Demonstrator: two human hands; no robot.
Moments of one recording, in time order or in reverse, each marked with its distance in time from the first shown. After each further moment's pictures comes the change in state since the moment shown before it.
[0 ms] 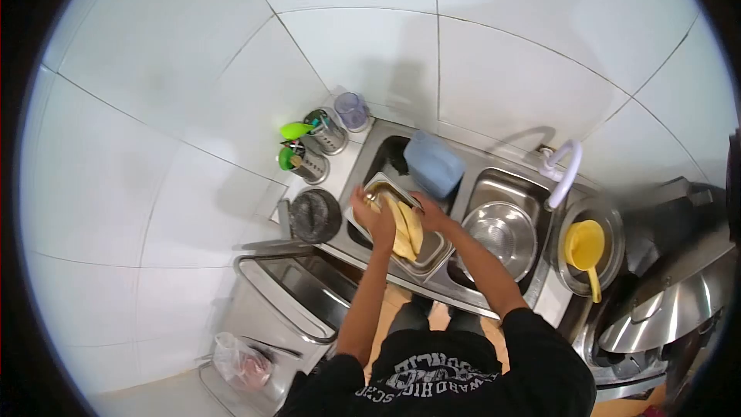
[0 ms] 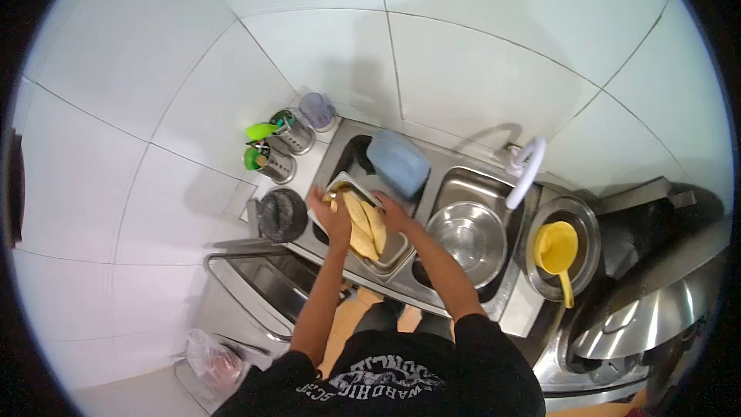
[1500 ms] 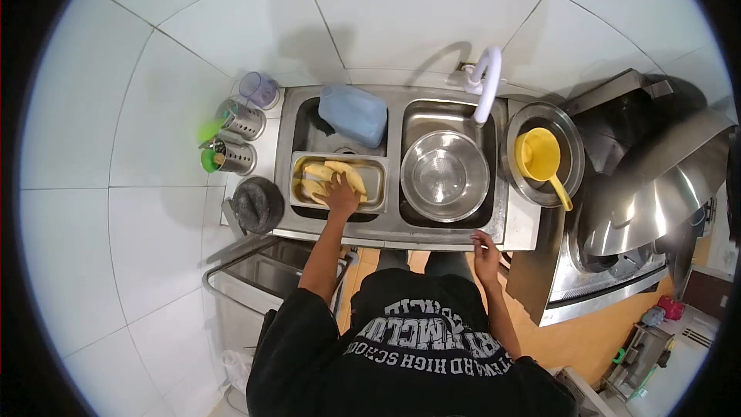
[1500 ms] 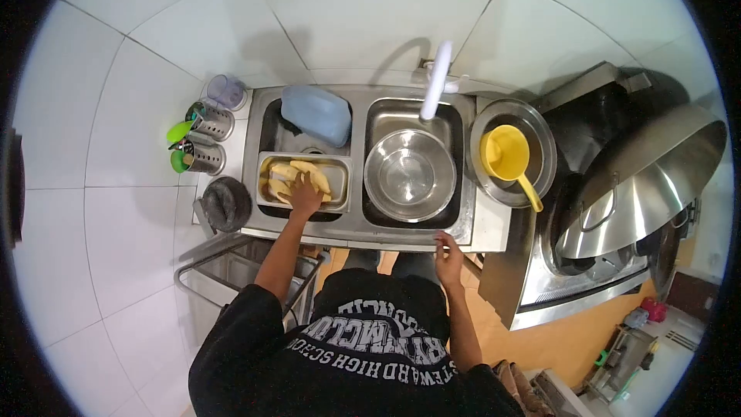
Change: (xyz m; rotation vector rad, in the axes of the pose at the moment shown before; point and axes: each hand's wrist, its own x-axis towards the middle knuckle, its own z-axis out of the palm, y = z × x) left_hand -0.049 -0.145 0.015 1.213 -0.968 0.148; right_hand -0.375 -0.066 -0.039 0.012 0.825 0.576
